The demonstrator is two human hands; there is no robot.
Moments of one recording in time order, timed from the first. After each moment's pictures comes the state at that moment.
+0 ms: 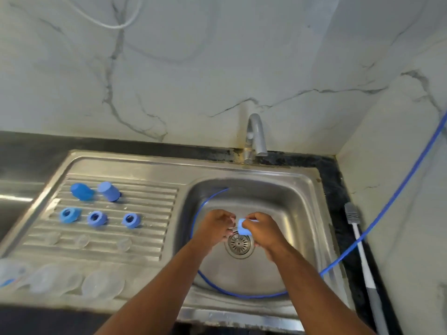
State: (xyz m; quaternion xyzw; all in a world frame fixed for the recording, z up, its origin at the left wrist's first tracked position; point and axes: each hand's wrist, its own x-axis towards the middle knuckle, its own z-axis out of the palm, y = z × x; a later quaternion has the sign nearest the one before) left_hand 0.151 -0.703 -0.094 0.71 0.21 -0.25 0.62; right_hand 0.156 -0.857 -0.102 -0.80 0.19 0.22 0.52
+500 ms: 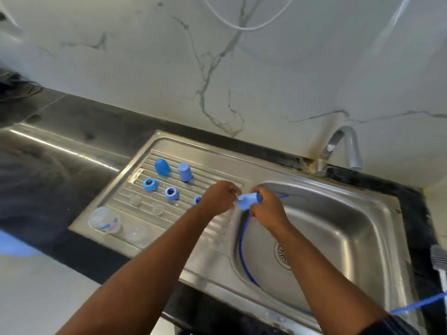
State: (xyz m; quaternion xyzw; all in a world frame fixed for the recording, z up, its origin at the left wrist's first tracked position) left_hand 0.152 -0.536 -0.046 0.89 0.15 -0.11 0.42; right_hand 0.179 -0.700 -0.080 -0.86 -0.03 0.17 0.48
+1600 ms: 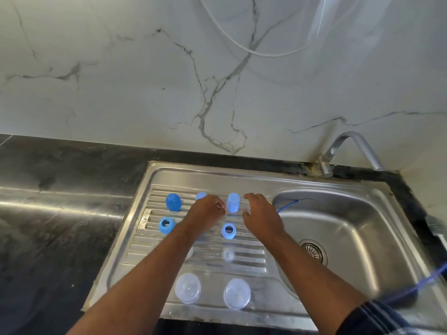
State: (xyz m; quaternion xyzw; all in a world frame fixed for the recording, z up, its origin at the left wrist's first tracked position) left_hand 0.175 -0.383 -0.055 0.93 0.04 -0.17 0.32; right_hand 0.174 -0.563 -0.078 -0.97 -0.05 0.06 0.22
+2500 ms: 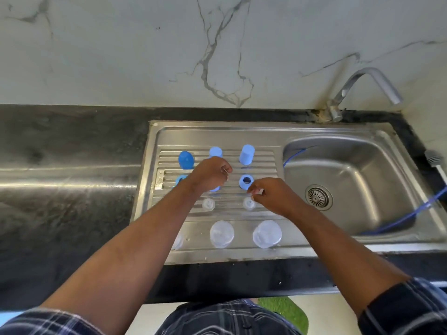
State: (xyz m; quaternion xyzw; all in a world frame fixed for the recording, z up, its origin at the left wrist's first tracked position) left_hand 0.163 -0.324 -0.075 0.91 -0.05 -0.23 0.34; right_hand 0.104 -0.542 -0.087 -0.94 -0.06 0.15 0.29
